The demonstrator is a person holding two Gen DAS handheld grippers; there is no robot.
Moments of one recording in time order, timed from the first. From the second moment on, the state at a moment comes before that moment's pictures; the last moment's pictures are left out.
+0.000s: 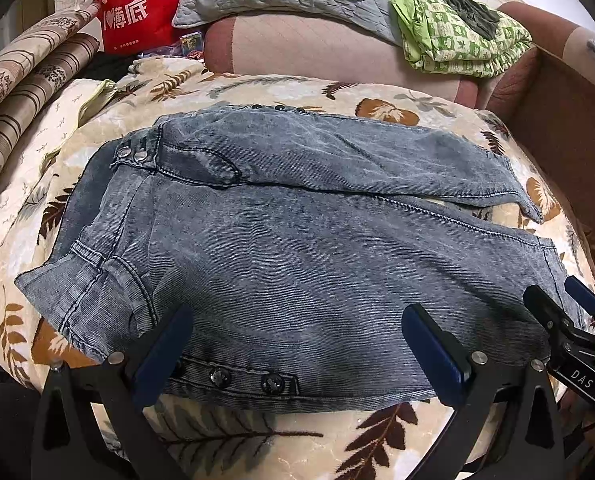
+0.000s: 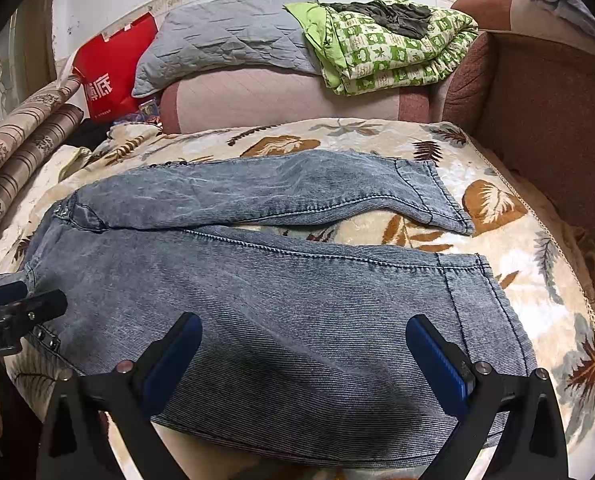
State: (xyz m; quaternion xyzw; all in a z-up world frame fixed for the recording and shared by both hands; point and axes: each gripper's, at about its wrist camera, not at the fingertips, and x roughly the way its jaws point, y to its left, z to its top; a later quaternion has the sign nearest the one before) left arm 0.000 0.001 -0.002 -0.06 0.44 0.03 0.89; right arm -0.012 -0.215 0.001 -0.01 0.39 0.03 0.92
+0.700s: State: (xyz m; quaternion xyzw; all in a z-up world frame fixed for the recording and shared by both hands) left arm -0.021 0.153 -0.026 -0.23 0.45 0.20 0.84; right arm -0.051 -0.281 -0.019 0.28 0.51 0.10 0.81
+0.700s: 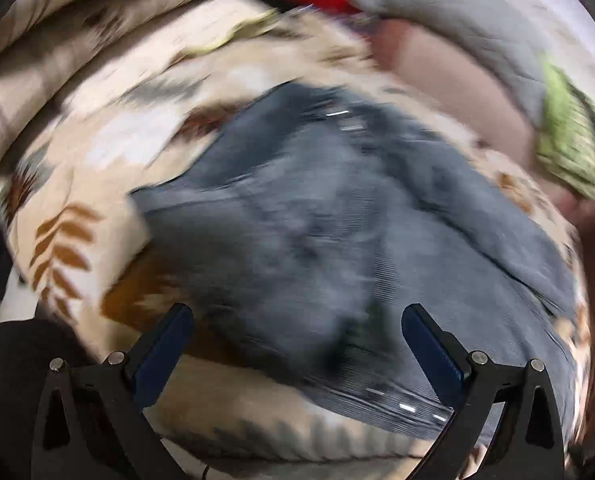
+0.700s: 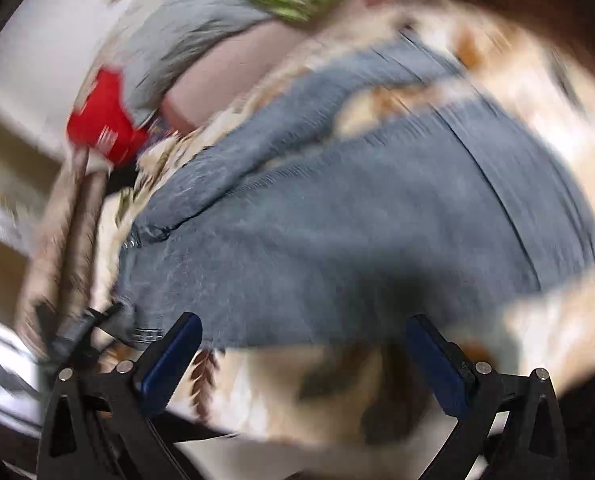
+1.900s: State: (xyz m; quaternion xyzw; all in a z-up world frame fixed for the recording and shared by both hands) left arm -0.083 0.170 -0.029 -0.25 0.43 0.26 0.83; right arm -0.027 -0.389 0.013 0.14 0.49 -0.13 0.85
